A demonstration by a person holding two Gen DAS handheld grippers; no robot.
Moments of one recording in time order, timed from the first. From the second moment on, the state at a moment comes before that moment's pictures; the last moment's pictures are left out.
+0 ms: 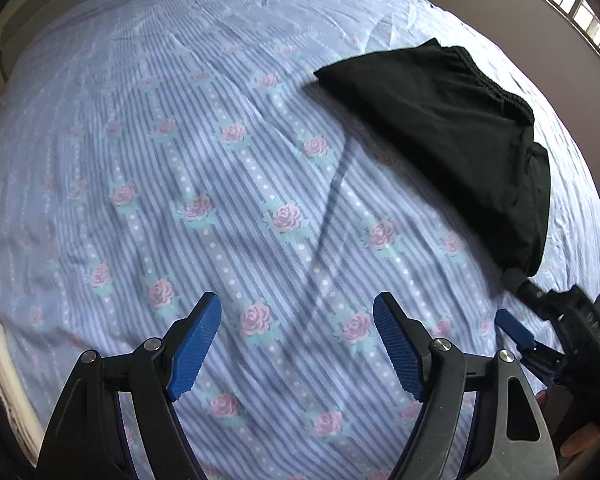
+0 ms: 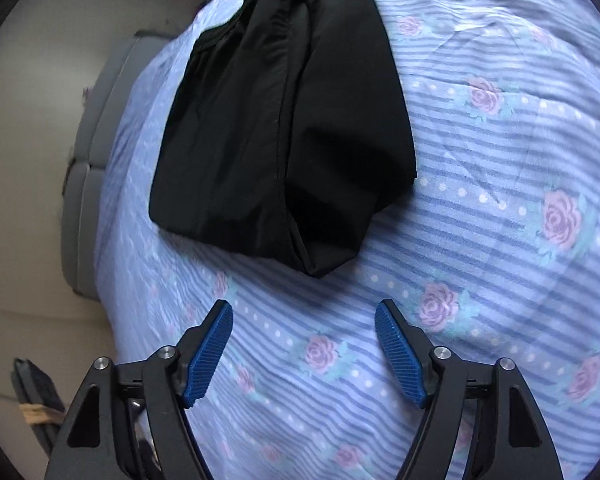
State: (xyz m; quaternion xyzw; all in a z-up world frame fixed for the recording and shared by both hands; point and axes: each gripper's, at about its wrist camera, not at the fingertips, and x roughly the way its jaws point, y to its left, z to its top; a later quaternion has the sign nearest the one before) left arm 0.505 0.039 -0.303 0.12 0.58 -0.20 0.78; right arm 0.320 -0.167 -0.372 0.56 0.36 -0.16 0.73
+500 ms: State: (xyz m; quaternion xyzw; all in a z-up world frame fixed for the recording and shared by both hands) left arm 0.582 -0.003 -0.309 0.03 0.56 -0.27 0.78; right arm 0.377 -0.205 -0.373 0.58 0.31 -0.19 0.73
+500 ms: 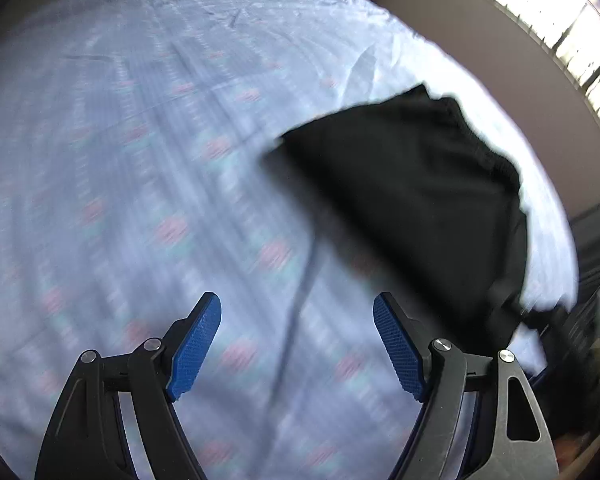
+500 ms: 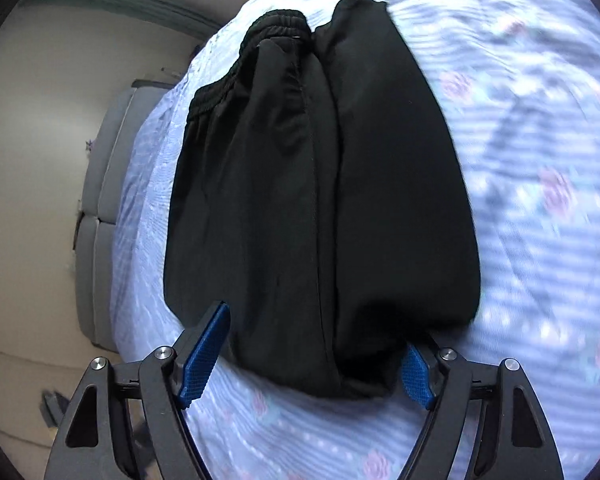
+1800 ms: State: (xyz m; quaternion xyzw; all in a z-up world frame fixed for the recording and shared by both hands) left arm 0.536 -0.007 -0.211 -0.14 0.54 -0.26 0.79; right arm 0.346 -0.215 -0.213 0.40 0.41 0.00 0.82
